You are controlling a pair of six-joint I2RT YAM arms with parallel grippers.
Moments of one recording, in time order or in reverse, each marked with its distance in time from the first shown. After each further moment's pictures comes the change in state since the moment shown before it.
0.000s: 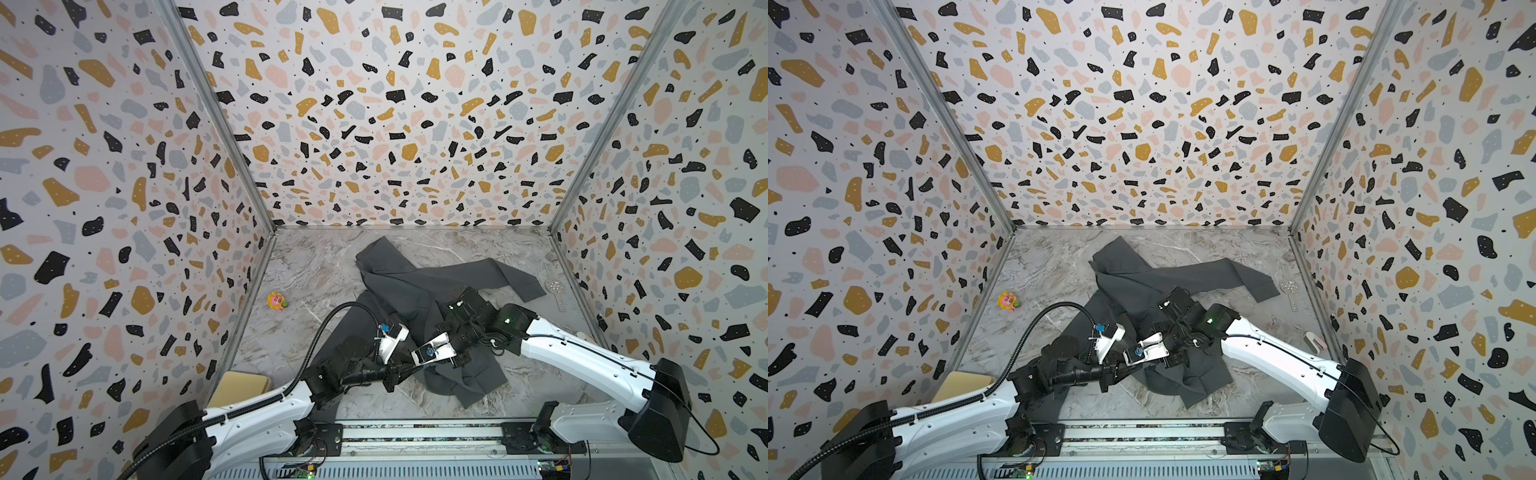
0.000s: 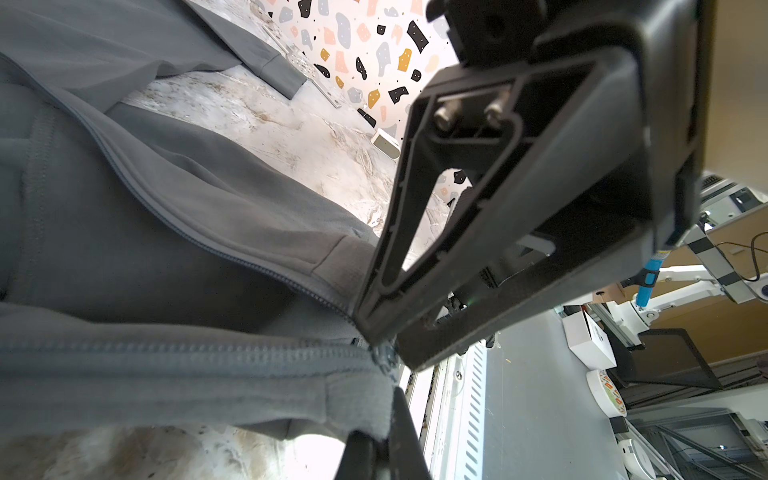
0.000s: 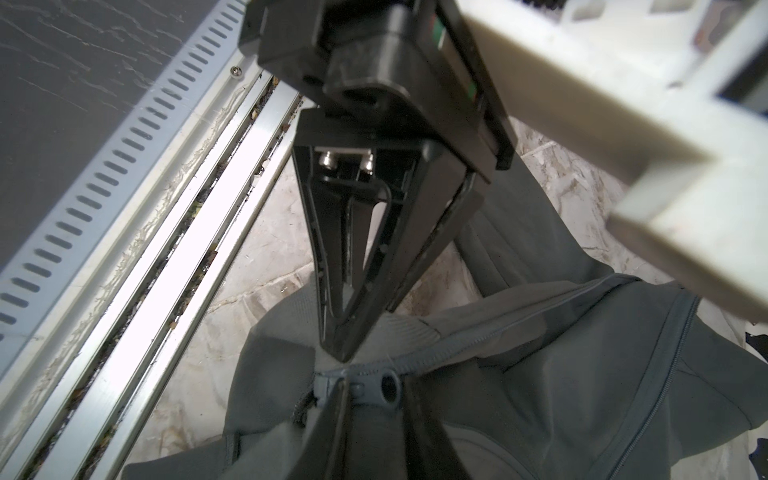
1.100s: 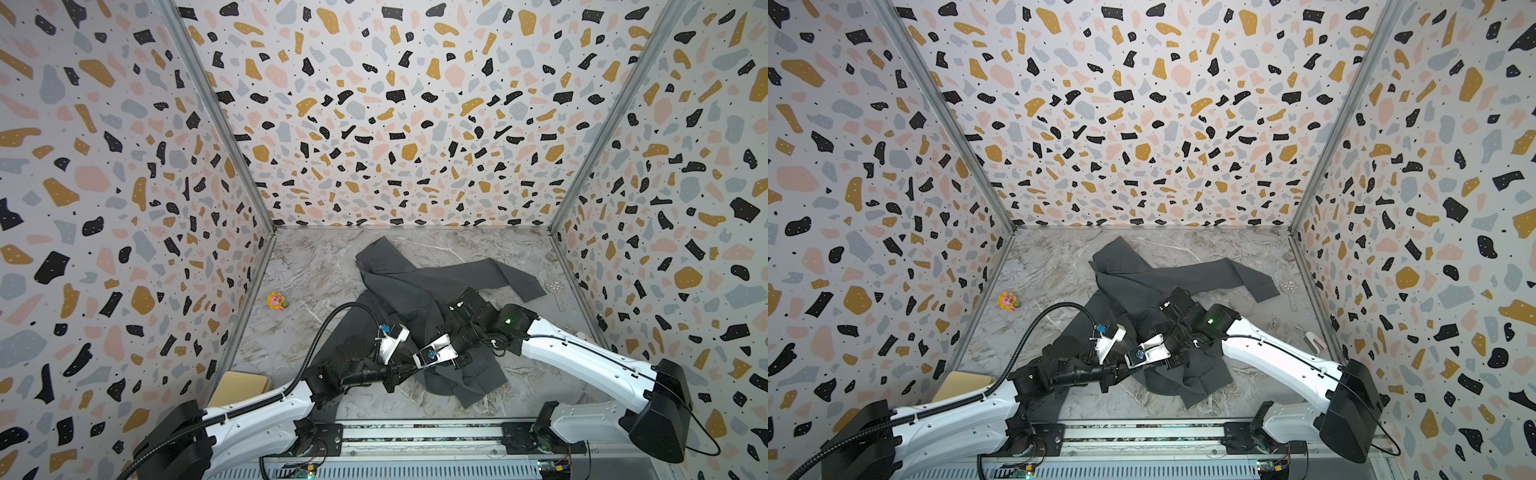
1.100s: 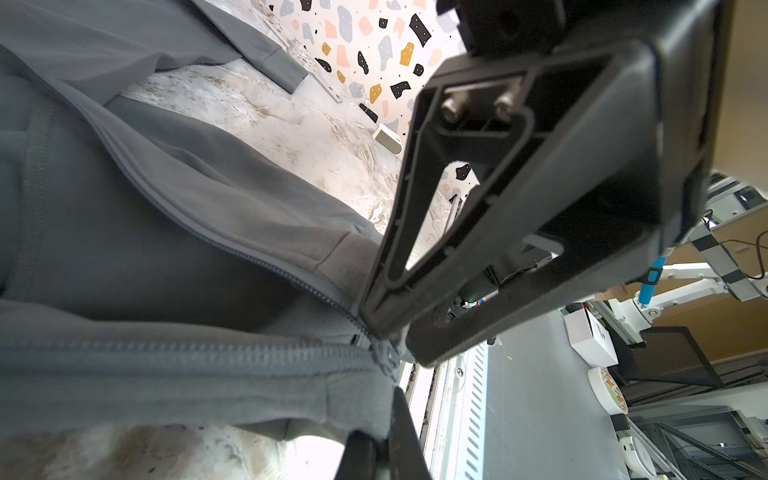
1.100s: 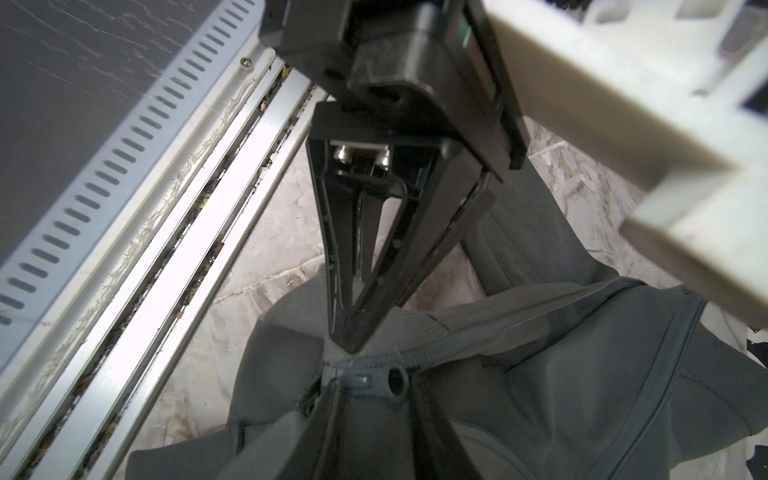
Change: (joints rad) left arm -0.005 0.002 0.004 -0.014 -0.004 0.003; right arm 0.007 -0.005 0.000 -0.023 0.003 -0.034
